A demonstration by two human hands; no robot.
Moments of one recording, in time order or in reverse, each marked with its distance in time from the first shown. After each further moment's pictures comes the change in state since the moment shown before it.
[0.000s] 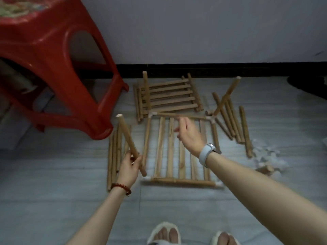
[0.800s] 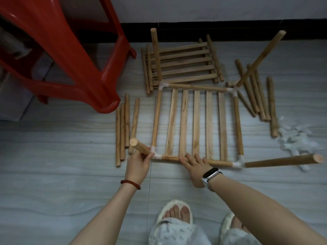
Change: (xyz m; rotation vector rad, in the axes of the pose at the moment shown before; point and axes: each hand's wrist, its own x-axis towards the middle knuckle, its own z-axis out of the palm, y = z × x) left_hand -0.016 -0.069 -0.001 0.247 0.034 0.088; right_hand -0.074 0.138 0.103 -0.980 -0.949 0.111
